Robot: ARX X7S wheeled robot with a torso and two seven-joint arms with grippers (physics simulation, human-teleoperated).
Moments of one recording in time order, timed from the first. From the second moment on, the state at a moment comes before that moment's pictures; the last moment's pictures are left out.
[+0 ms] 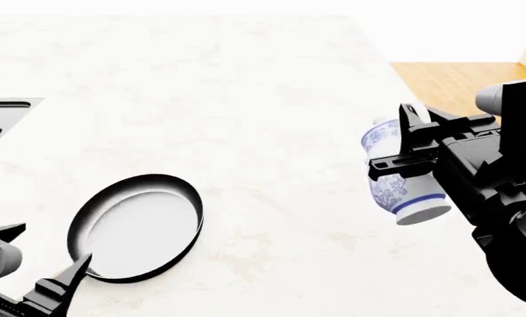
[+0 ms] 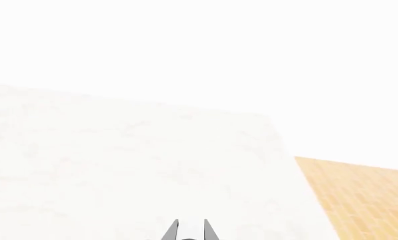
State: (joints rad) left arm 0.05 -1.07 -0.82 0.81 -1.62 -1.32 -0.25; right arm 0.73 0.60 0.10 -0.66 1.13 1.20 0.47
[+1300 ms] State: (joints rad) left arm 0.18 -0.97 -0.66 0.79 -1.33 -1.27 -0.06; right arm 0.69 0.61 0.07 -0.66 1.12 1.15 0.48
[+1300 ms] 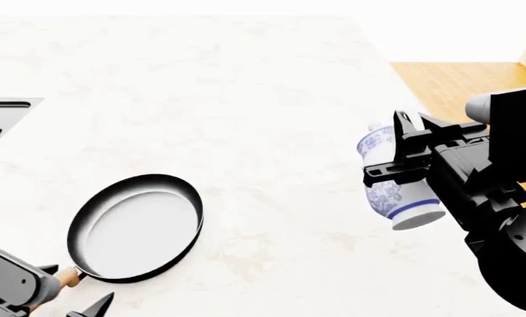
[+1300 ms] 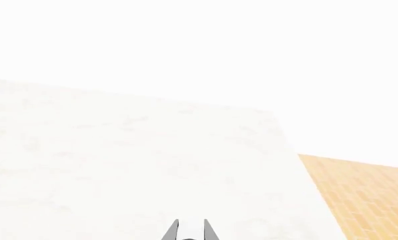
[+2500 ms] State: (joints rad) left arm 0.19 -0.95 -0.55 0.74 -1.32 -1.18 -0.20; right arm 0.68 0.62 0.04 -0.66 1.12 1.12 0.49
